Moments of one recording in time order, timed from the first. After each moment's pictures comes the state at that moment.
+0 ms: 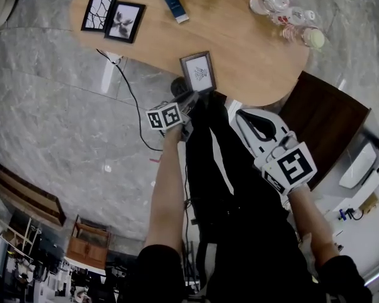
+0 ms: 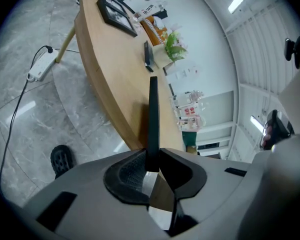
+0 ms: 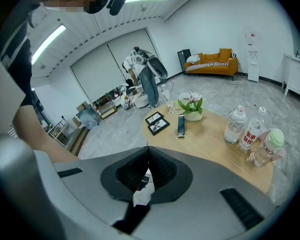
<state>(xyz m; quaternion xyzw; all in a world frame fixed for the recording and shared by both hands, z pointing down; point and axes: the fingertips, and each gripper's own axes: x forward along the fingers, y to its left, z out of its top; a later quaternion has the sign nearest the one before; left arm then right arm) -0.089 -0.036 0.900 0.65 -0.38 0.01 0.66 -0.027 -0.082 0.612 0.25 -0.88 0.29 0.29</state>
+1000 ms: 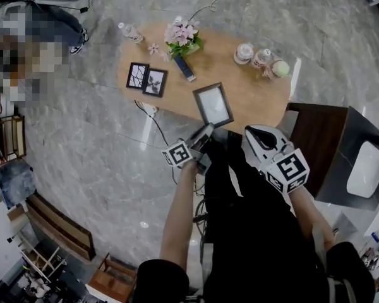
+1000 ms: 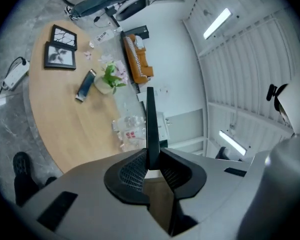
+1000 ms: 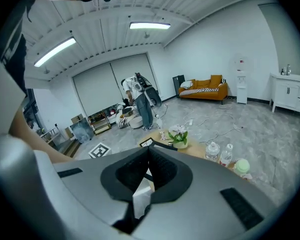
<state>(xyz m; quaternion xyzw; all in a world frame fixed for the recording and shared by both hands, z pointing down) -0.055 -0.087 0.631 0.70 -0.34 -0.15 0.60 0.047 -0.091 0.464 0.32 -0.90 0.22 0.20</state>
